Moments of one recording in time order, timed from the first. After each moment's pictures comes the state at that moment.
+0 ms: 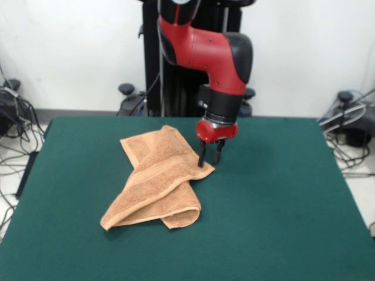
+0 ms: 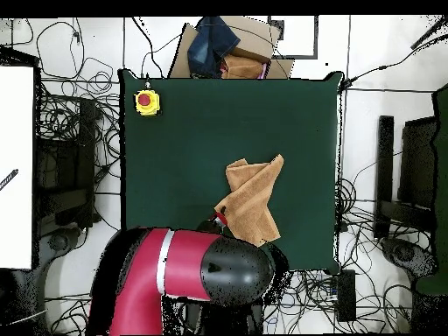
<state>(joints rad) -0.08 -0.02 -0.14 1.88 -0.02 -0.64 0.94</state>
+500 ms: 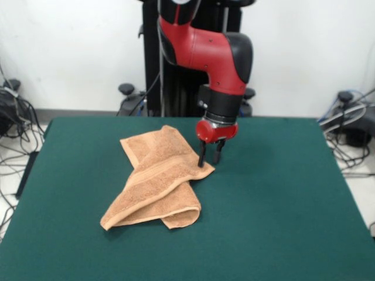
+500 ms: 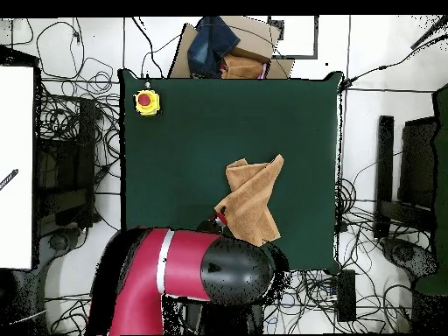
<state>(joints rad) -0.08 -0.02 -0.14 1.88 -0.02 -0.64 0.94</state>
